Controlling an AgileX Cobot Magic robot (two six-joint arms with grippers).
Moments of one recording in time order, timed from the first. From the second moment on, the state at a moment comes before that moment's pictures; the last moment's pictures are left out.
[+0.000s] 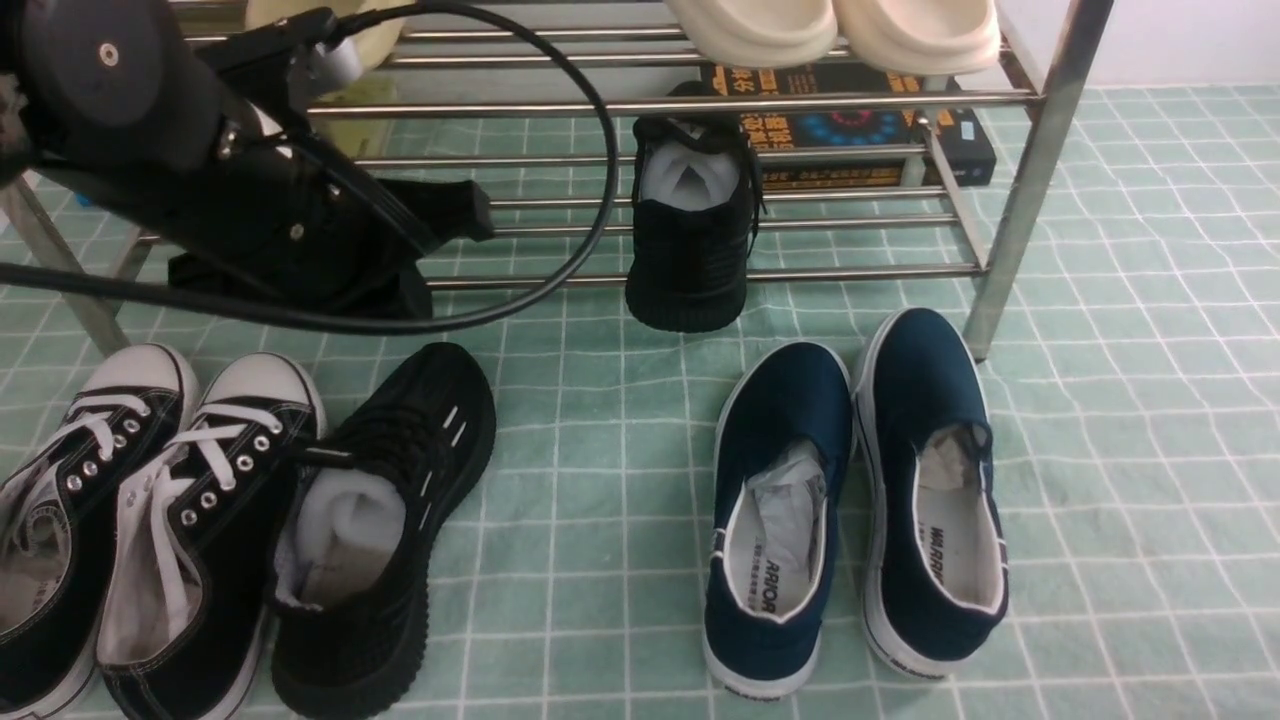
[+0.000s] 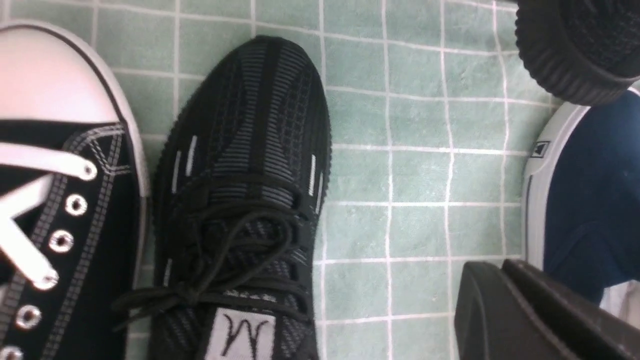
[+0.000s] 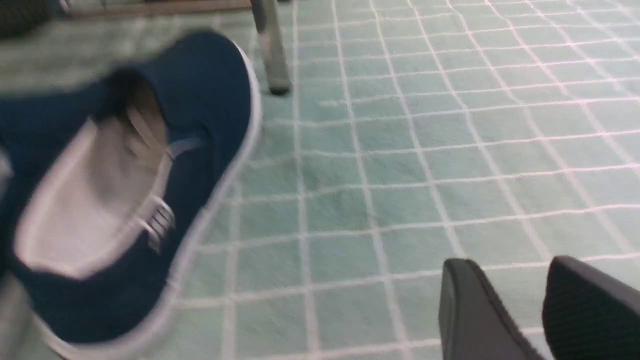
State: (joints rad) right arm -0.05 -0.01 0.02 0.30 0.31 0.06; left arm -0.35 1.44 -1.26 -0.06 0.81 -0.37
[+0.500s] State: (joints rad) right arm -0.05 0.03 -0.13 0.86 0.16 0.03; left arm -0.30 1.44 -1.30 0.17 0.96 -0.37
